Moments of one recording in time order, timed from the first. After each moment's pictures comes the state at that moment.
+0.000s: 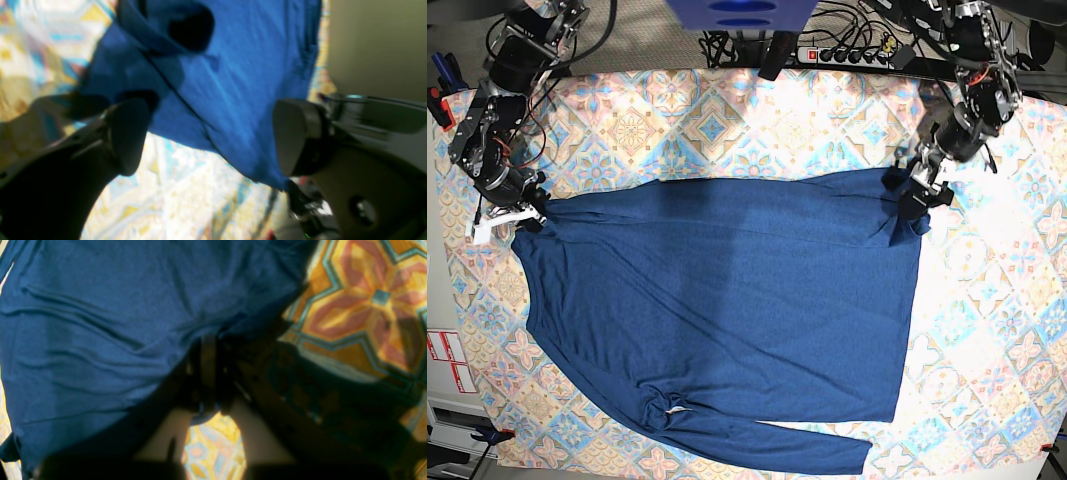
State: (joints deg) left arm 22.5 -9.5 -26.8 94.1 -70.9 1.3 44.9; right arm 1.9 13.9 37.2 64.2 33.7 23.1 -44.5
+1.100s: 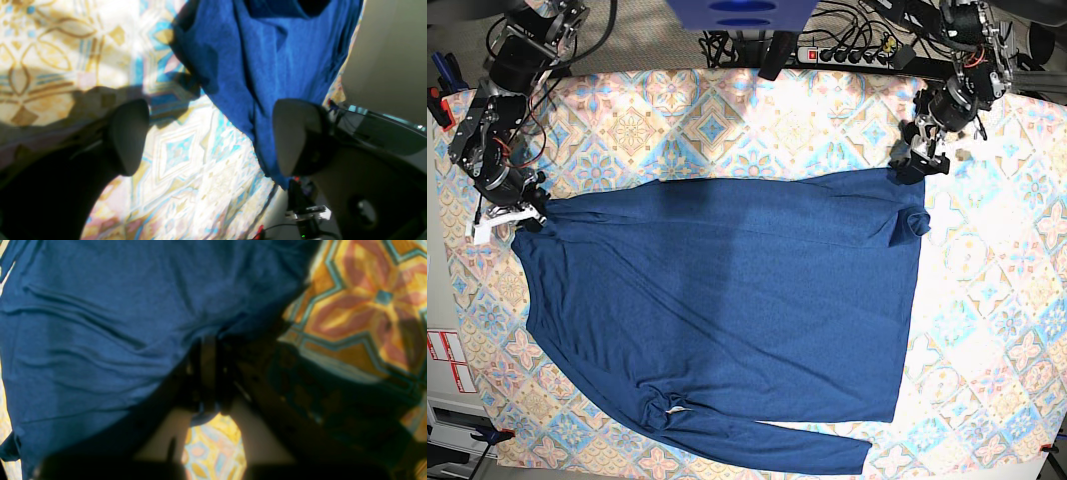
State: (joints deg) left arm 22.9 -9.5 -27.1 82.3 -73.6 0.7 44.3; right arm 1.9 13.9 37.2 64.2 33.7 23.1 -44.5
